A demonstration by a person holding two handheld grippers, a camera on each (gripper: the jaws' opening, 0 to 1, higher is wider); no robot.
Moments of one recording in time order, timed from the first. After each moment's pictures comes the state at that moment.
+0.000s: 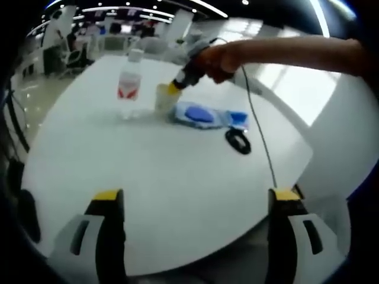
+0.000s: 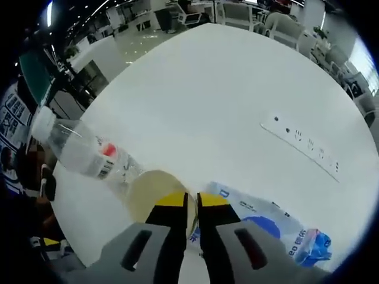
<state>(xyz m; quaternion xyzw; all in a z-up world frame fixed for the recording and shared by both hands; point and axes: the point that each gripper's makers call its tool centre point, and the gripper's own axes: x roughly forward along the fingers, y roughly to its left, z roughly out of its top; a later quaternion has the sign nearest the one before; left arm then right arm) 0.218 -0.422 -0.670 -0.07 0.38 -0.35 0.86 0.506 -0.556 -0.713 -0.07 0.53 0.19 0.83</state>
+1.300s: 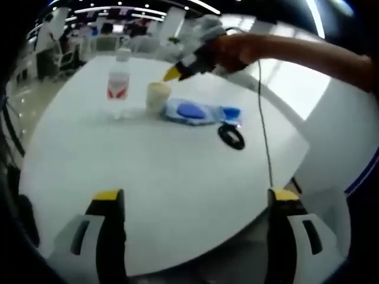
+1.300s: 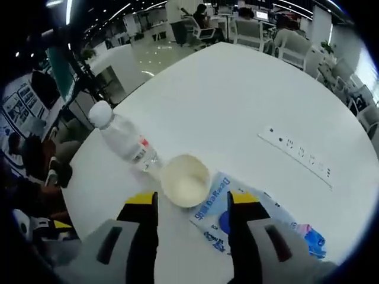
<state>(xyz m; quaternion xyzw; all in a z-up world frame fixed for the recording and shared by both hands) 0.209 -0.434 -0.672 -0.06 0.38 -0.37 0.85 0.467 -0.562 -0.661 -0.07 0.48 0.23 0.85</state>
